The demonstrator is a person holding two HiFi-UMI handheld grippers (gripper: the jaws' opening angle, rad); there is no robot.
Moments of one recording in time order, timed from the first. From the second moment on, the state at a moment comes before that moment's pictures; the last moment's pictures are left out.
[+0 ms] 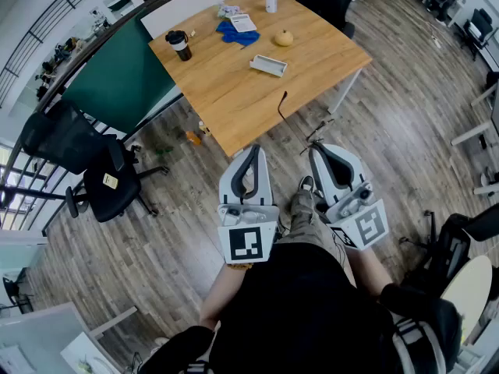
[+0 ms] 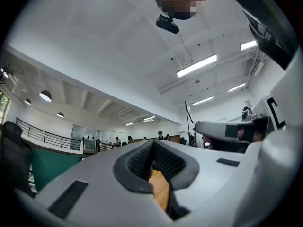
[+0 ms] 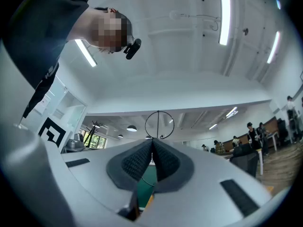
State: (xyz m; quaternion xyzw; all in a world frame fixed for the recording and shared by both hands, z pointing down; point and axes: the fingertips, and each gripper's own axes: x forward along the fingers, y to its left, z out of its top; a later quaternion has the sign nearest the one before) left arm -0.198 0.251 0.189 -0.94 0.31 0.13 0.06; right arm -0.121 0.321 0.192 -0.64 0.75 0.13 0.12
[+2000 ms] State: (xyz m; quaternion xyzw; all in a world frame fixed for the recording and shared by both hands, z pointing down) left arm -0.172 0.225 0.219 -0.95 0.30 0.11 0.02; right arm -0.111 0.285 0.215 -0.63 0.77 0.09 0.08
